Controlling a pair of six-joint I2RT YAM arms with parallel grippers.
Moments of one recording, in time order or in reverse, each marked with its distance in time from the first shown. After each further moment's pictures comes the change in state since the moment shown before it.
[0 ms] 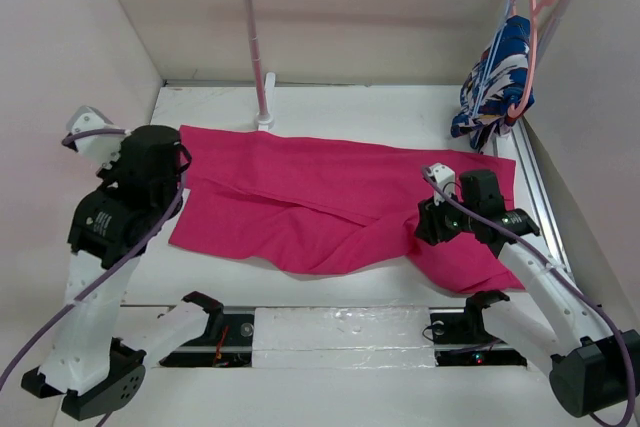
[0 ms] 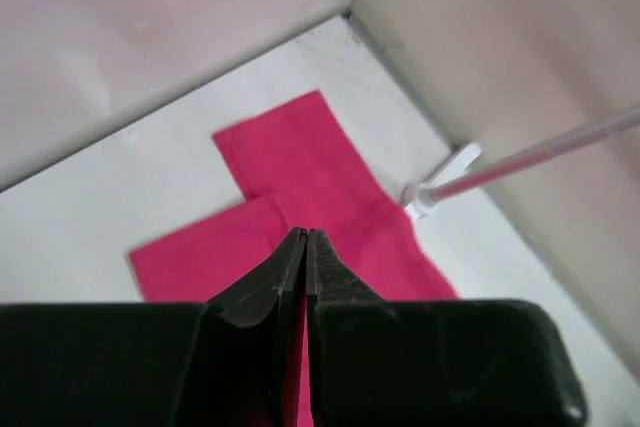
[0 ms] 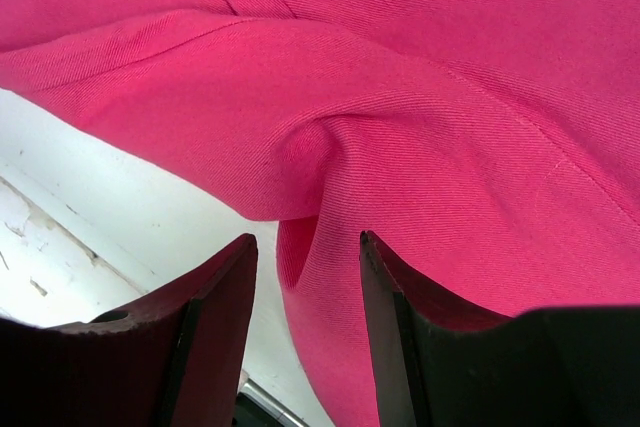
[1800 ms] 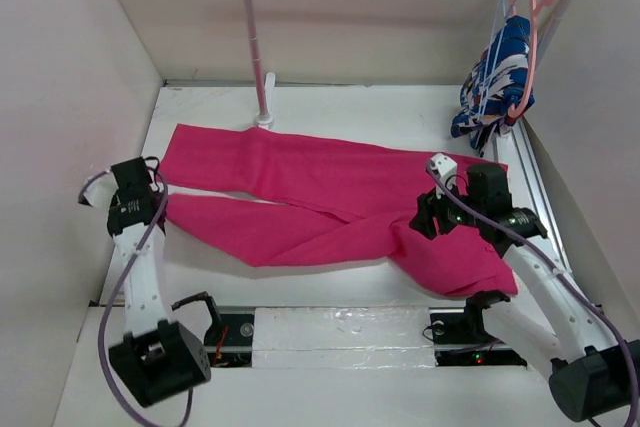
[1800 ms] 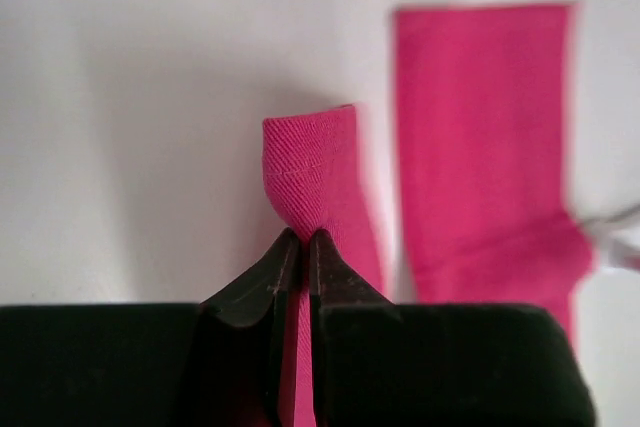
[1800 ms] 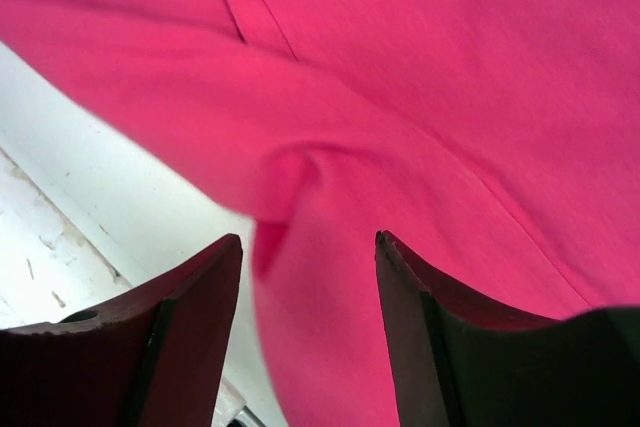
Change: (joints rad) left arm 0.809 0.046 -0.832 0.489 0.662 -0.008; right arm -0.015 -0.035 0.054 0.044 -0.095 -0.042
